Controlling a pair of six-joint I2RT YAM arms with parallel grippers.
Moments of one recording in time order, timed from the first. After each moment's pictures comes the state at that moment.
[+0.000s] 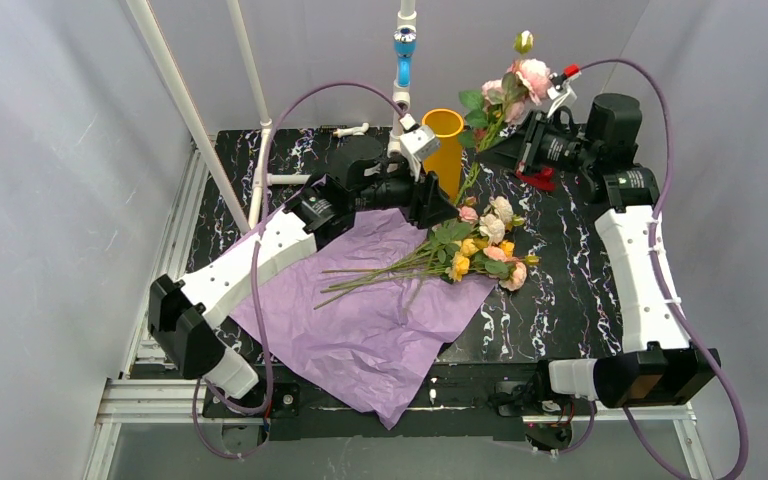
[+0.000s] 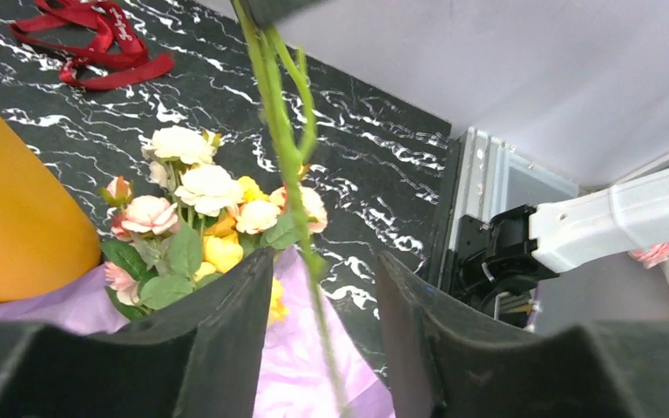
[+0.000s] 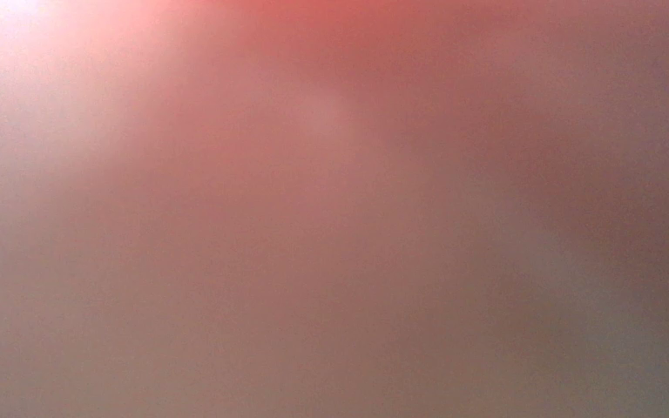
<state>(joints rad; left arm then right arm) -0.80 1.55 1.48 -0.15 0.50 -0.17 0.10 1.27 1.48 -0.52 -0.90 0.51</state>
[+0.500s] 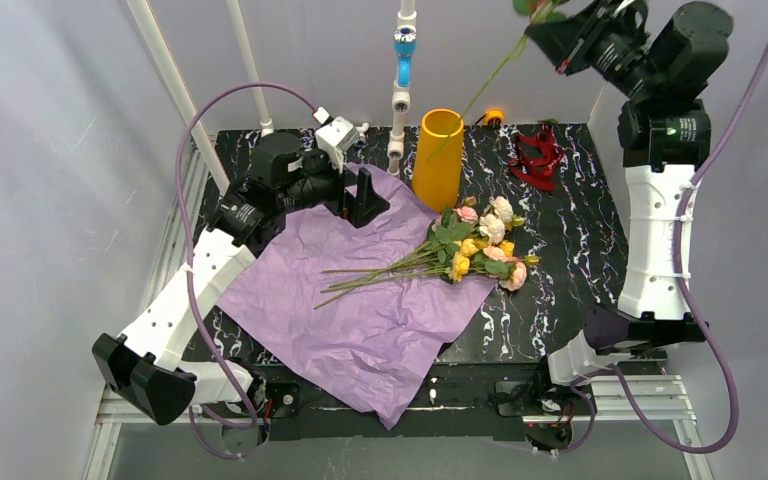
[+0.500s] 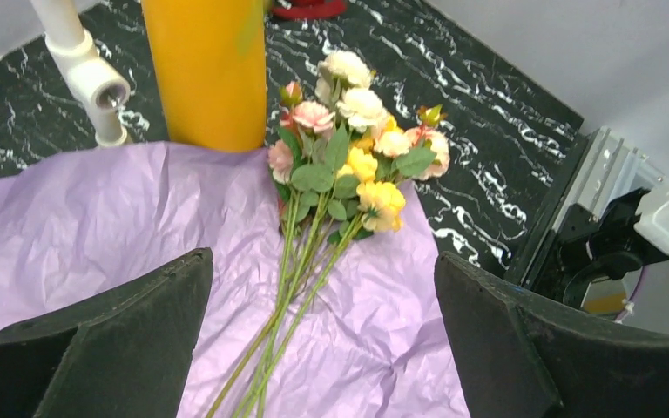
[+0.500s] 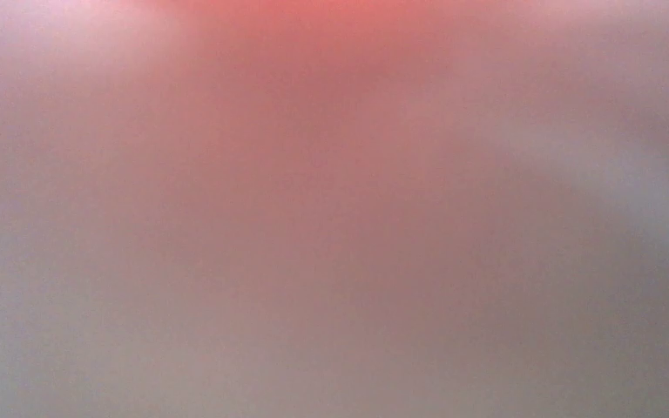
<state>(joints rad) -0.53 1.28 1.38 -0.43 0.45 -0.08 0.03 1.53 2.13 -0.44 -0.67 0.40</state>
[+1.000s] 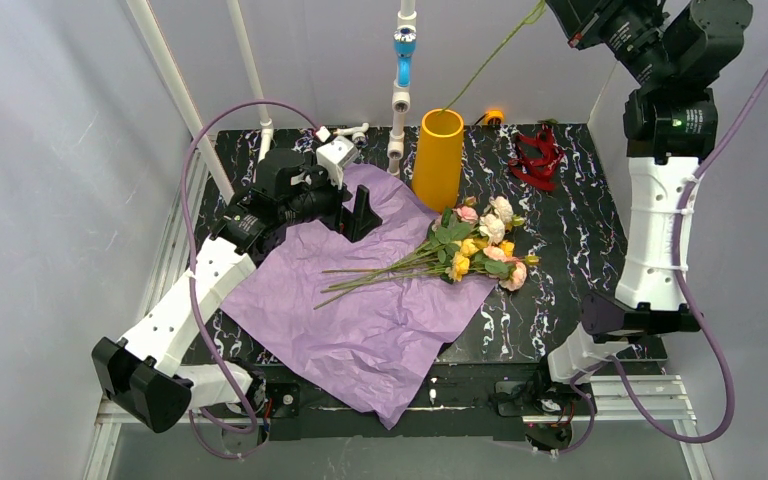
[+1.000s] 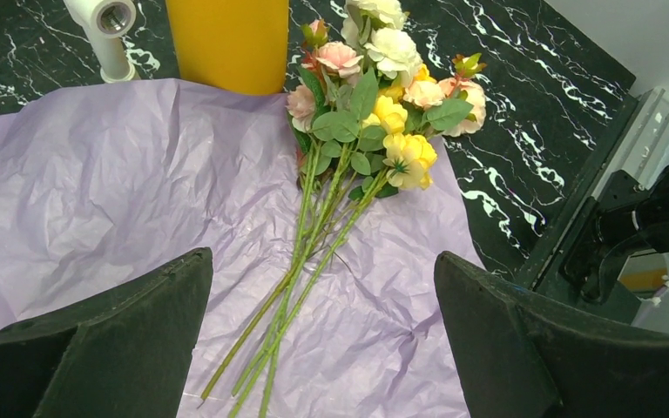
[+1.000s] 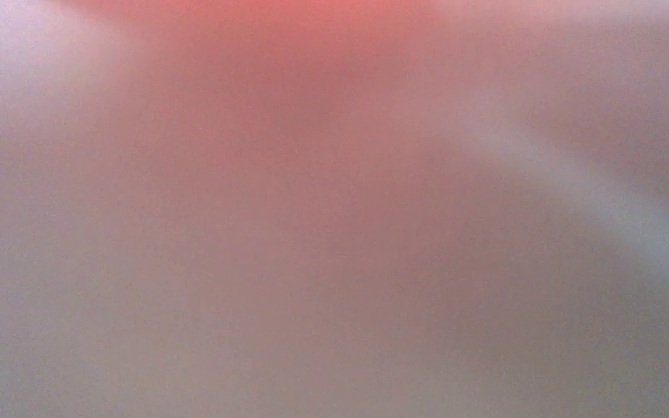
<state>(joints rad) -0.52 1.22 1.25 -0.47 0.40 -0.03 0.01 1.63 2.36 -0.37 -0.56 0.38</state>
